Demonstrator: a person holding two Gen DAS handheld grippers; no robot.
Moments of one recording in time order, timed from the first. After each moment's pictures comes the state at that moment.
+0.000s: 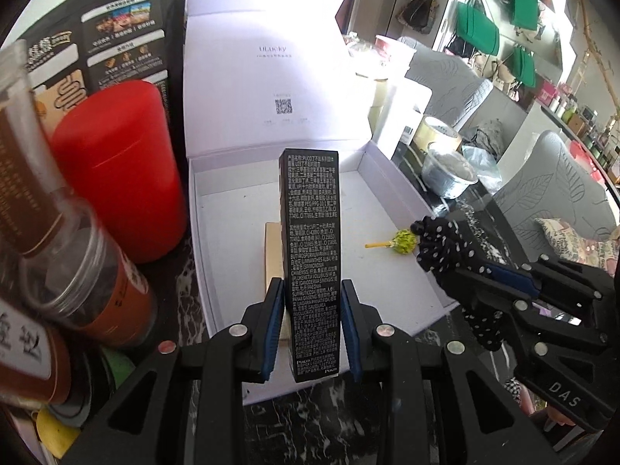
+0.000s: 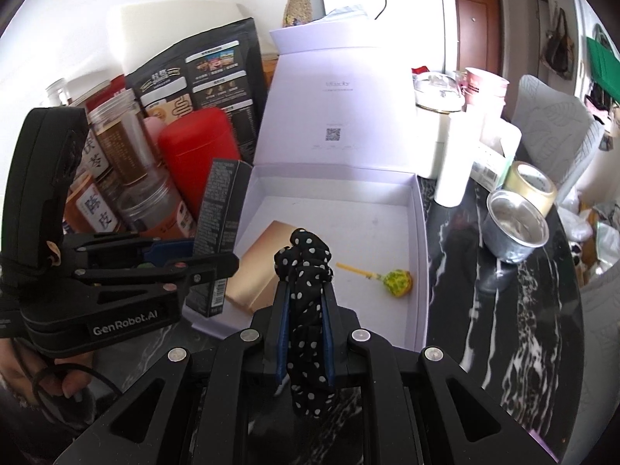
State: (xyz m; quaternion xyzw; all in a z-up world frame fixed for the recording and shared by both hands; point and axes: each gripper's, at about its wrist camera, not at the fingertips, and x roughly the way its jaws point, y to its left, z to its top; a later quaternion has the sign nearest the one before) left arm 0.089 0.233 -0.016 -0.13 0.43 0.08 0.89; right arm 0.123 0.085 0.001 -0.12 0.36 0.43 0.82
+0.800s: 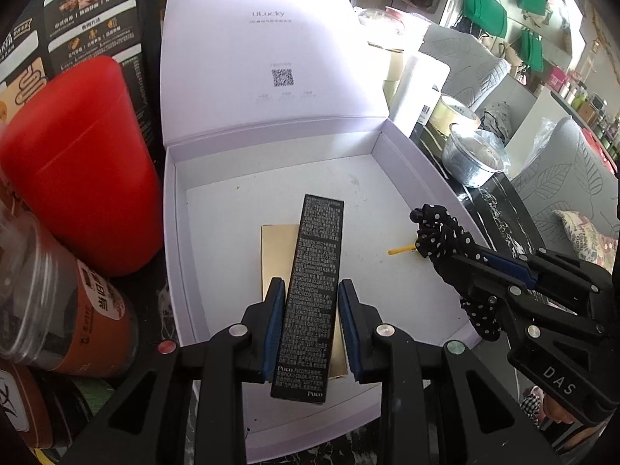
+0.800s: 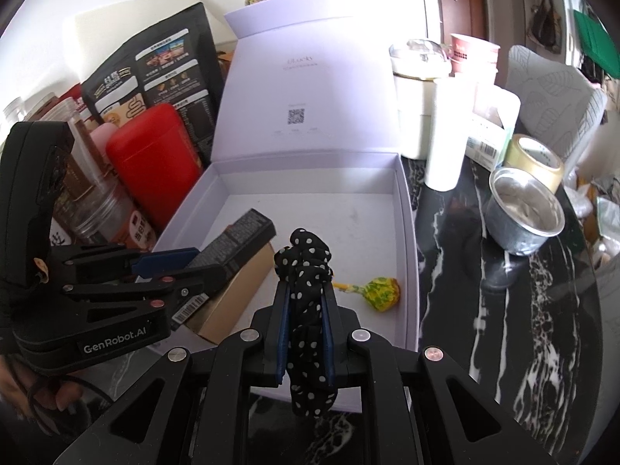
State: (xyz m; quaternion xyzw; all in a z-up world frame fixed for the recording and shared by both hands) left arm 0.123 0.243 -0.045 -0.13 0.47 0.08 0.87; right arm 0.170 0.097 -0.030 -0.10 0.39 0.41 0.82
